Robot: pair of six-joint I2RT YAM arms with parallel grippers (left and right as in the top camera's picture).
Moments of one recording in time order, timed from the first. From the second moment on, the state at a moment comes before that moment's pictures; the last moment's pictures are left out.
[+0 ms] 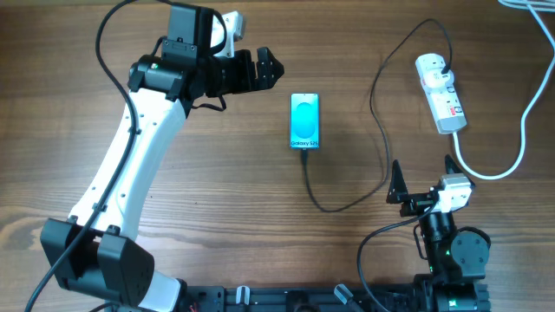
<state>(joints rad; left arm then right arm) -0.26 1.68 1.57 -0.78 0.46 -0.38 0.02 0.02 0.01 0.00 -0.08 0.00</state>
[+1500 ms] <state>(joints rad) -0.16 0.94 0.71 -0.67 0.11 -0.38 0.02 0.02 0.01 0.00 -0.08 -0.01</state>
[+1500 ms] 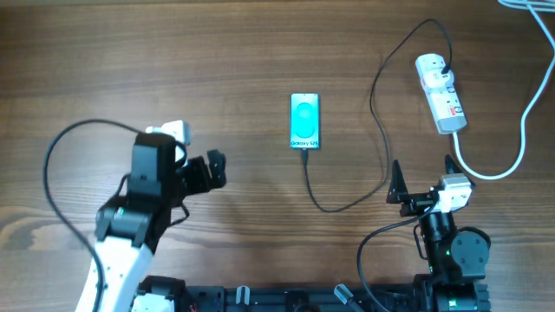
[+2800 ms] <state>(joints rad) -0.13 0.05 0.15 -0.35 0.12 -0.38 0.02 0.02 0.01 0.00 -0.08 -0.01</state>
